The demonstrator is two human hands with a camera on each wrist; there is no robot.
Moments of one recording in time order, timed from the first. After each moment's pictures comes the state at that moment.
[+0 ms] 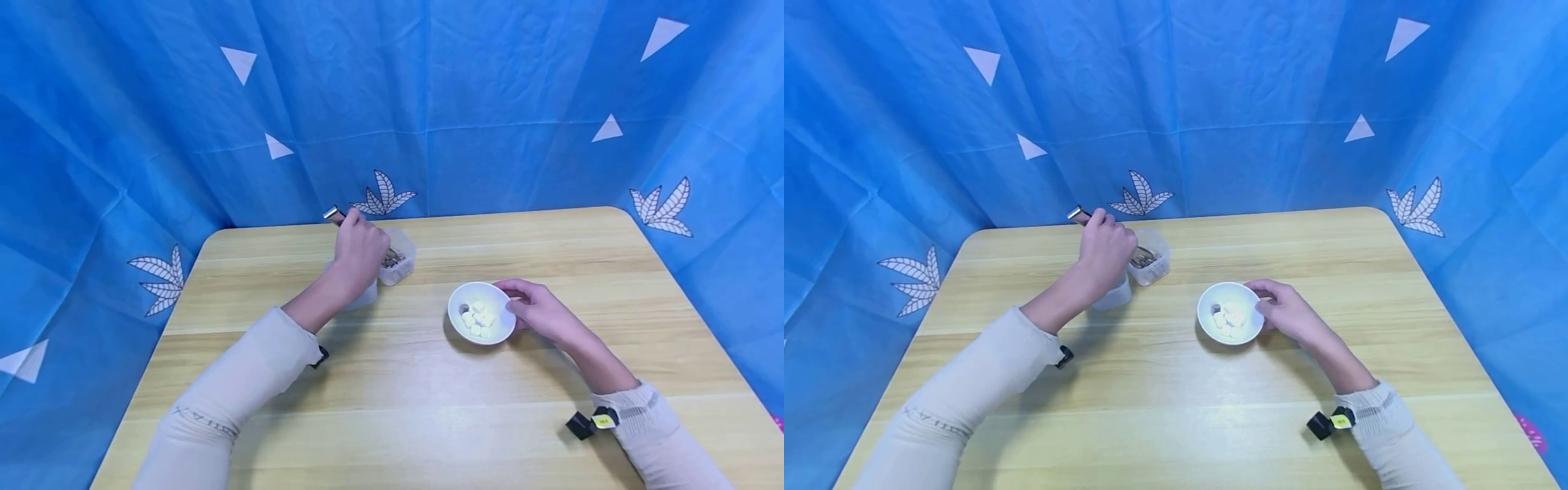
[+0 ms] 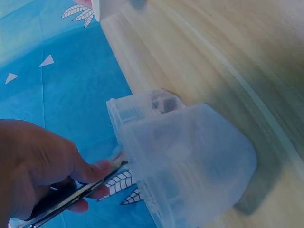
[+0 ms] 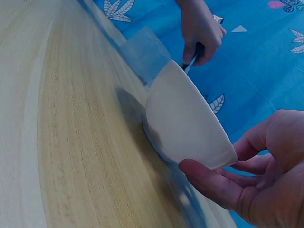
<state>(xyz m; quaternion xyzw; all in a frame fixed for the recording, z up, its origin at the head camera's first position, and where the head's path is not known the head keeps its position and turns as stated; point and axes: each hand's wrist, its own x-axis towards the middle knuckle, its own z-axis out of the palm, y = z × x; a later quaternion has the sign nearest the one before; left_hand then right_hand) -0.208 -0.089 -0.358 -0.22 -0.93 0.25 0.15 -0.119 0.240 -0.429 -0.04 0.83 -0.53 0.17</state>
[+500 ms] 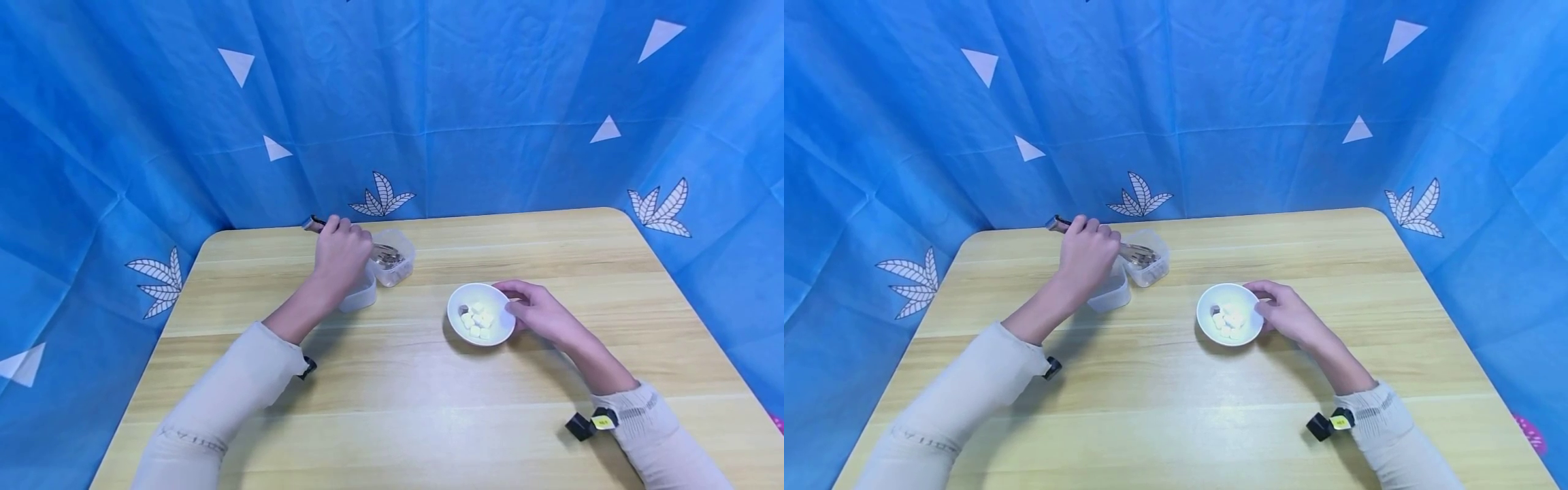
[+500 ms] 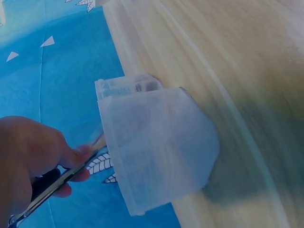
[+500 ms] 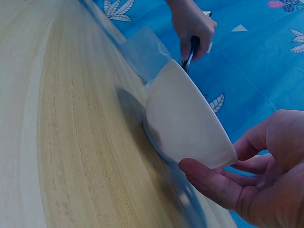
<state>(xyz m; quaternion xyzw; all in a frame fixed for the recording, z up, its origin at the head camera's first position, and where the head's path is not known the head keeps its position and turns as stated) -0.208 -0.118 -0.374 -0.24 -0.92 0.15 0.28 -0.119 0.241 -0.429 -0.04 0.83 -0.53 0.18</state>
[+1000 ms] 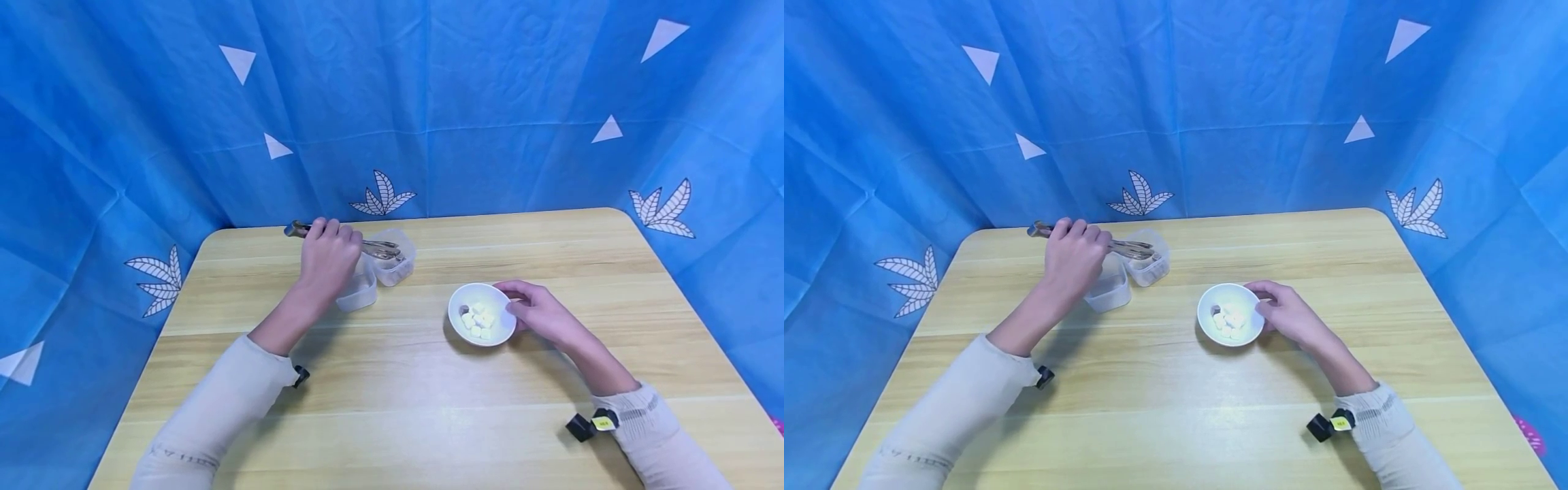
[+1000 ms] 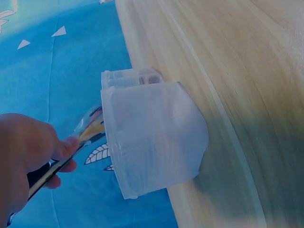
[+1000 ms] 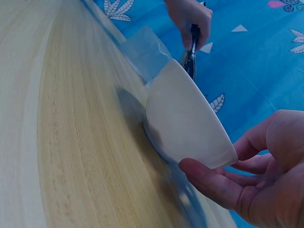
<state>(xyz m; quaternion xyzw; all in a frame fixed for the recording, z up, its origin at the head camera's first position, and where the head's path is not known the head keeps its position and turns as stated) -0.197 -0.137 -0.374 -0.24 -0.91 0.11 0.32 -0.119 0.241 -0.430 -0.03 0.83 -0.53 0.18</state>
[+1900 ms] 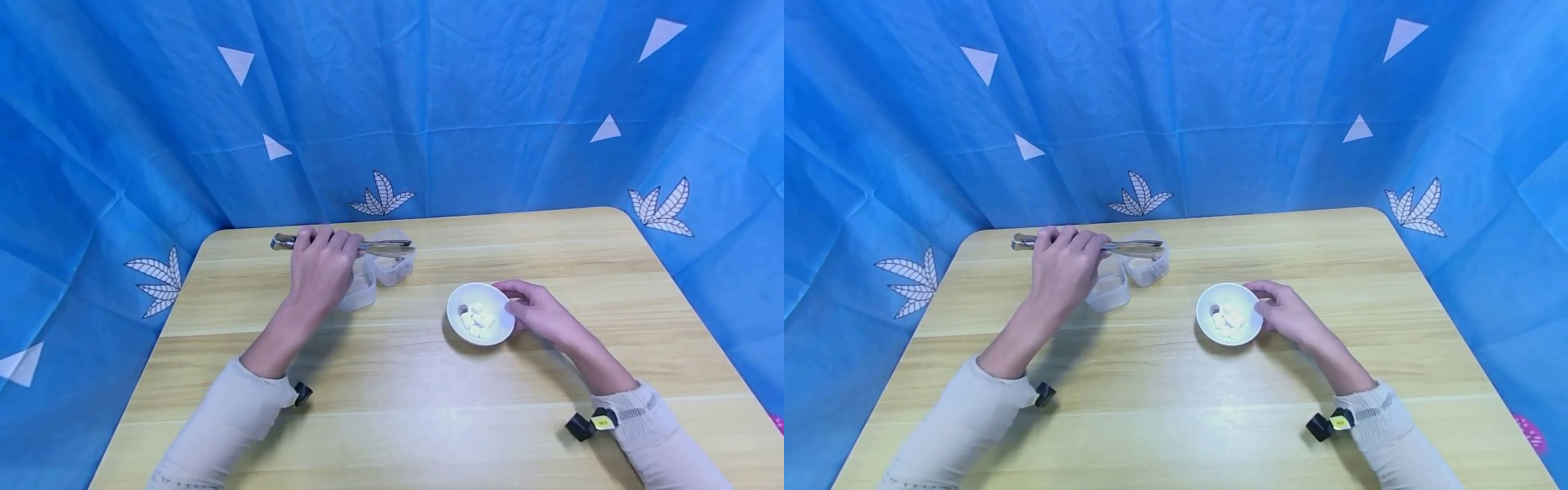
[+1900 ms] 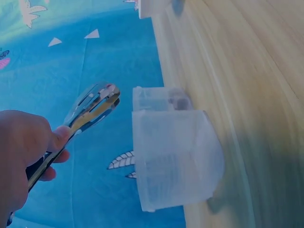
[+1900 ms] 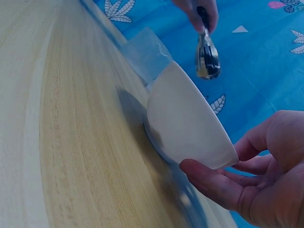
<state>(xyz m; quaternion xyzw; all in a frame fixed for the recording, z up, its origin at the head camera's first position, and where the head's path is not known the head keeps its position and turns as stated) -0.170 -0.139 -0.365 -0.25 -0.88 0.01 0.39 -0.118 0.240 -0.429 -0.04 0.83 -0.53 0.18</state>
